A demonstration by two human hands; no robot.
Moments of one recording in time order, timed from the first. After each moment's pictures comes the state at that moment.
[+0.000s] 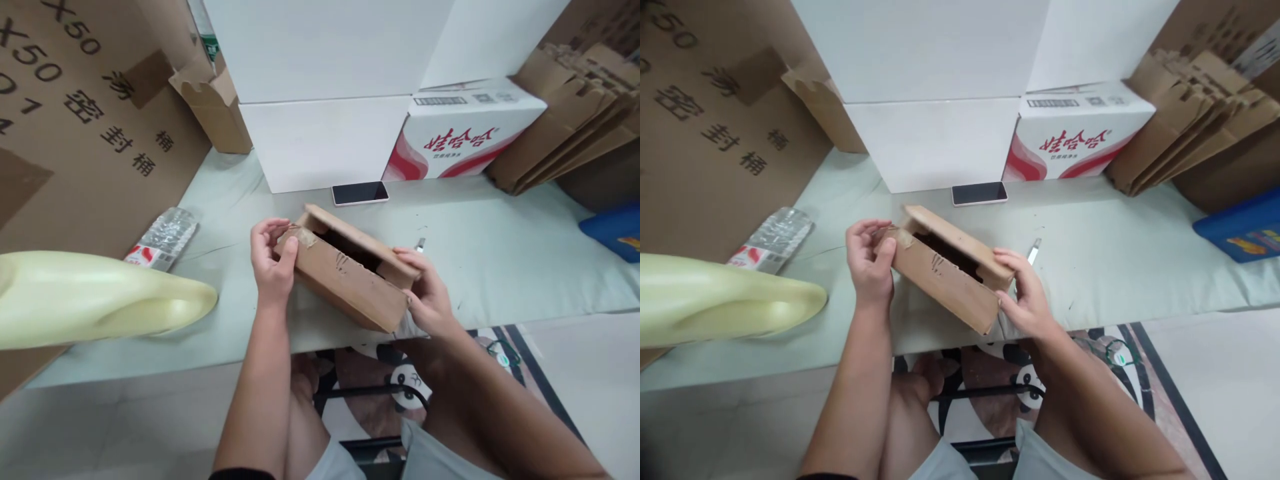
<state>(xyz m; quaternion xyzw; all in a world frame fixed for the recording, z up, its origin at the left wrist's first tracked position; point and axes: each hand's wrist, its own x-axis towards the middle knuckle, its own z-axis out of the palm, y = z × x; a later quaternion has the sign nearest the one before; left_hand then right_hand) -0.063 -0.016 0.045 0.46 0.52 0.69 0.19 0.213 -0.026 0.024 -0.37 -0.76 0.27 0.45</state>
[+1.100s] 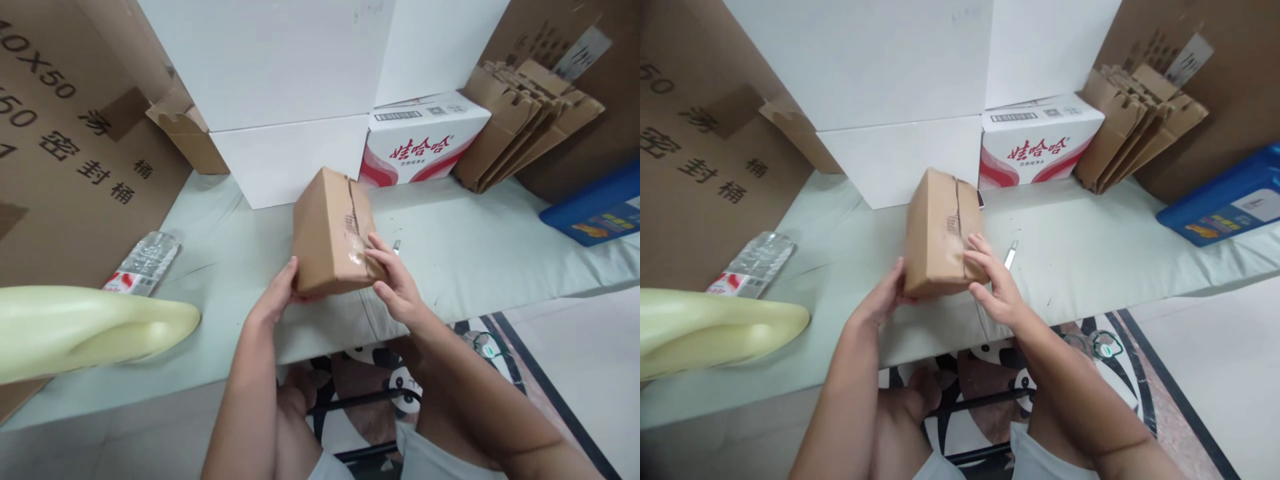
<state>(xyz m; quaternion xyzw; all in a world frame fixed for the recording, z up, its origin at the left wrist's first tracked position) -0.046 -0.019 0.036 0.28 0.57 0.39 0.66 0.214 -0.009 0.034 -0.34 -0.76 0.31 0.45</state>
